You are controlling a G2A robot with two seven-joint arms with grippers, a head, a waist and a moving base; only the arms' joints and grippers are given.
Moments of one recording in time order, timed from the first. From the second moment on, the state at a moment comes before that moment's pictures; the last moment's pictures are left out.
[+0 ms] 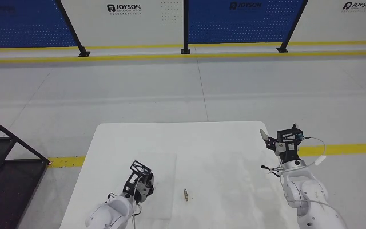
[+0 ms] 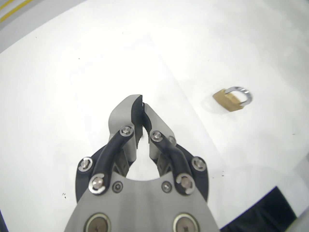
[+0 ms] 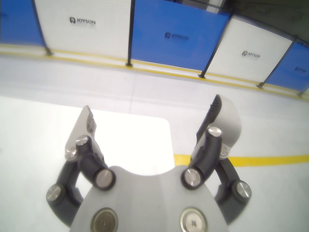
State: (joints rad) left arm 1.98 -1.13 -1.39 -2.01 1.26 -0.18 -0.42; right arm -1.73 -1.15 1.60 -1.80 -1.33 0.00 0.00
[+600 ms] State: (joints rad) left arm 2.01 -1.11 -1.61 -1.81 0.69 -0.86 0.07; right arm -1.80 -1.15 1.51 -1.83 -1.37 -0.08 0.00
